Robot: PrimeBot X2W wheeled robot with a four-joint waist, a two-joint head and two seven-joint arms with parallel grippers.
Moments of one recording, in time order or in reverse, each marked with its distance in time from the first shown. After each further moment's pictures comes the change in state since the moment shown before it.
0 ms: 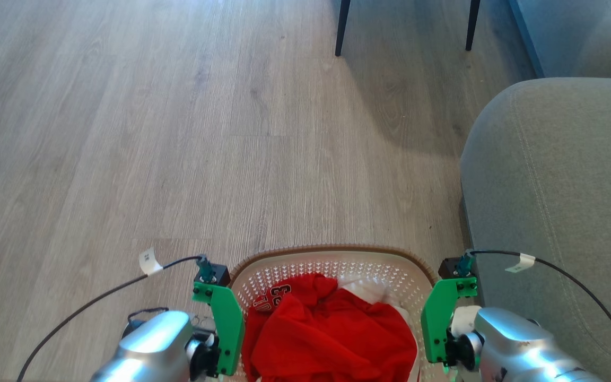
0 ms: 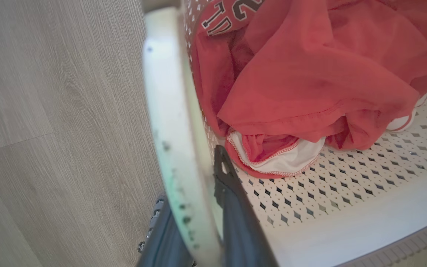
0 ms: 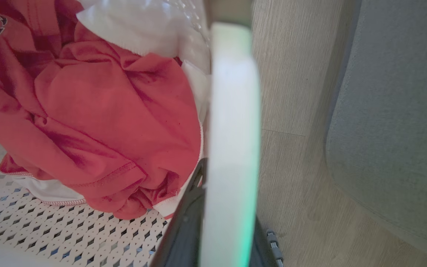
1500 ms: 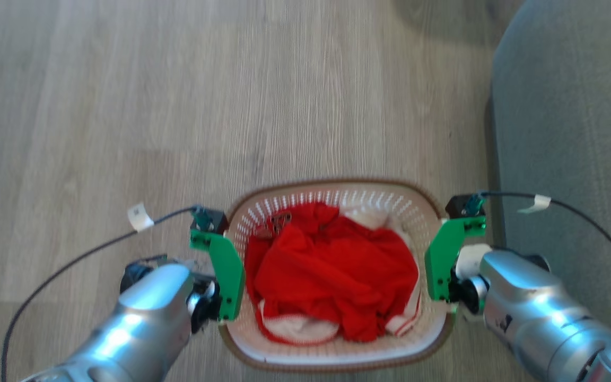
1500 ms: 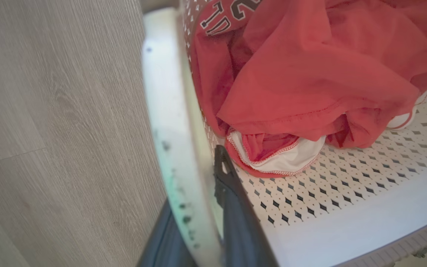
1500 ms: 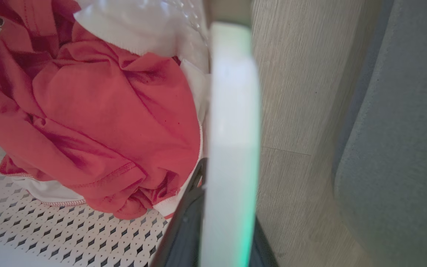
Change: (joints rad) left arm -0.121 -0.020 0.001 0.034 0.008 0.000 -0.131; right arm -0.155 -0.017 0.052 0.012 0.029 0.000 -0.087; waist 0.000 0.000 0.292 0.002
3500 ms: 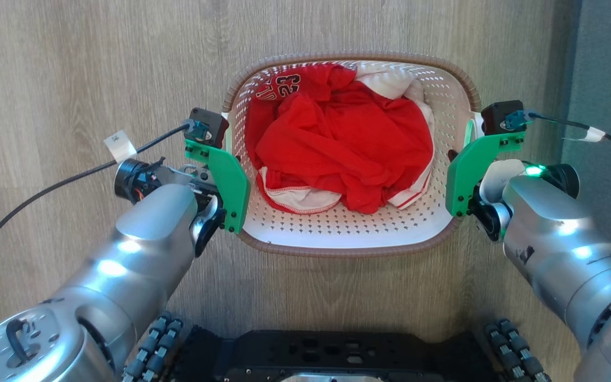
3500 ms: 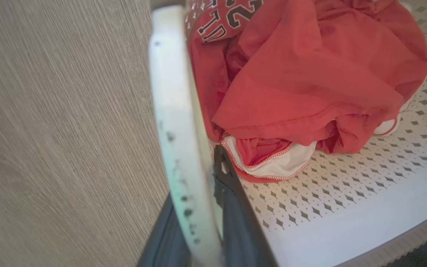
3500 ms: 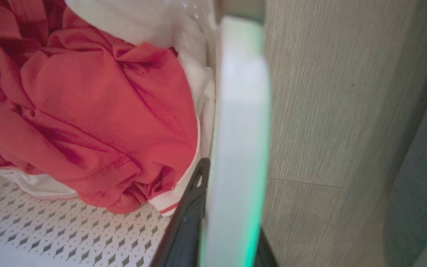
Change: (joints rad) left arm -0.230 -0.005 0.002 -0.030 0.085 0.064 -0.294; right arm -0.212 -0.041 0.001 0.029 -0.001 0.000 -0.272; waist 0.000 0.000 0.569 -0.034
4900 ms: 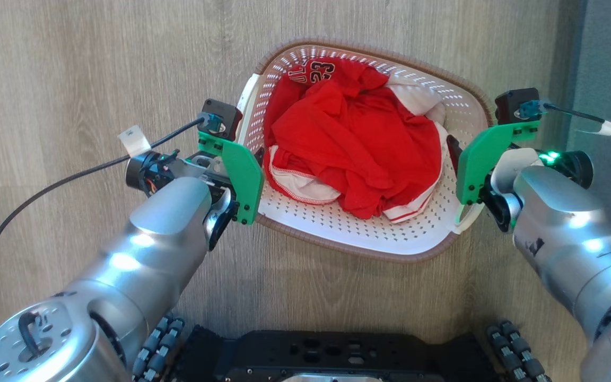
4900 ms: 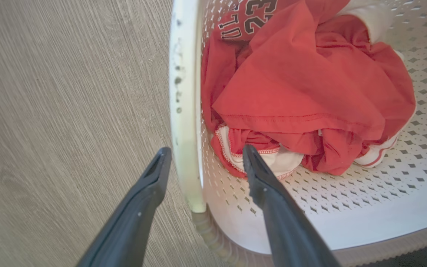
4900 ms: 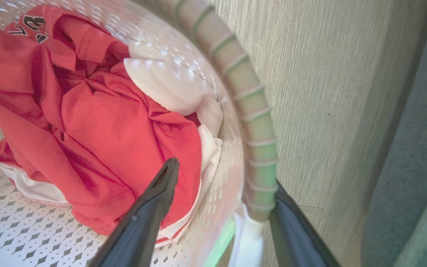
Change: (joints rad) left arm -0.022 -0.030 -0.002 0.005 0.007 0.061 -0.029; right arm -0.016 -0.028 -0.053 0.000 -0.058 0.000 -0.046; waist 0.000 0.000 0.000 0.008
